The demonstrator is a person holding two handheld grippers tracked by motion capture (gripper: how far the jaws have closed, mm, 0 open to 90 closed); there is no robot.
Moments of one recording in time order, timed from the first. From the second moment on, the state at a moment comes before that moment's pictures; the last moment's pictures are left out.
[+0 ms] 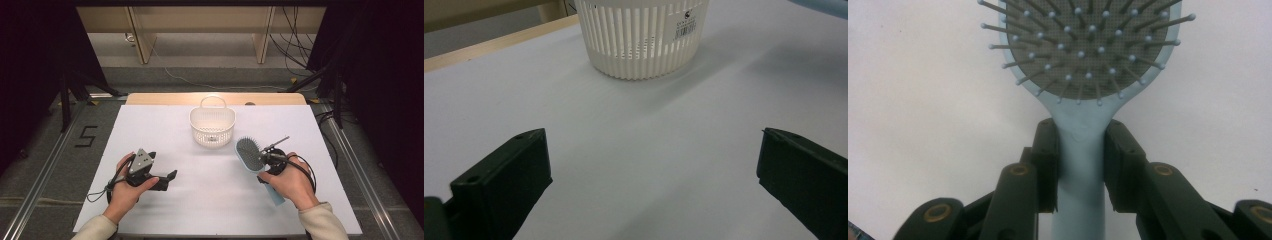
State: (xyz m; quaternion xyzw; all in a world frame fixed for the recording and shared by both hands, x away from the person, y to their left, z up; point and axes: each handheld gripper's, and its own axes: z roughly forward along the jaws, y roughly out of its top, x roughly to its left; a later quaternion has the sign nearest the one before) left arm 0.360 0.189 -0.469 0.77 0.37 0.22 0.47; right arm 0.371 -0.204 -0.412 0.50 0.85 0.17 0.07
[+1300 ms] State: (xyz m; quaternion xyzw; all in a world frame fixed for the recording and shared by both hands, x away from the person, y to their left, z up) left arm 0.360 0.188 -0.470 0.77 0.37 0.22 0.47; right arm 0.373 -0.207 -0.404 0.49 0.84 0.22 0.10
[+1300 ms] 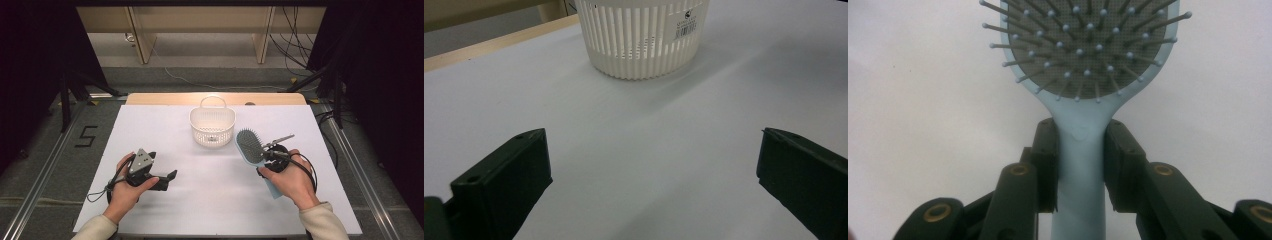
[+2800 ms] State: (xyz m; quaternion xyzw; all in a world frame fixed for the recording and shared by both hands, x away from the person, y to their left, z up) left arm 0.360 0.189 -0.469 0.77 0.37 0.22 0.47; right arm 0.371 -0.211 -0.388 0.48 0.81 0.30 0.17
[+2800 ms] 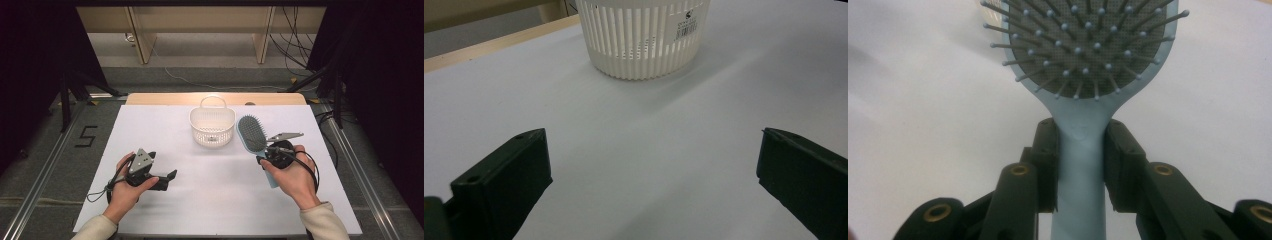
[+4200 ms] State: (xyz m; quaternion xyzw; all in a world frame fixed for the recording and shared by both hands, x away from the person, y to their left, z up) left arm 0.360 0.188 -0.470 0.77 0.37 0.22 0.47; right arm 0.373 -0.214 -0.374 0.46 0.78 0.36 0.22
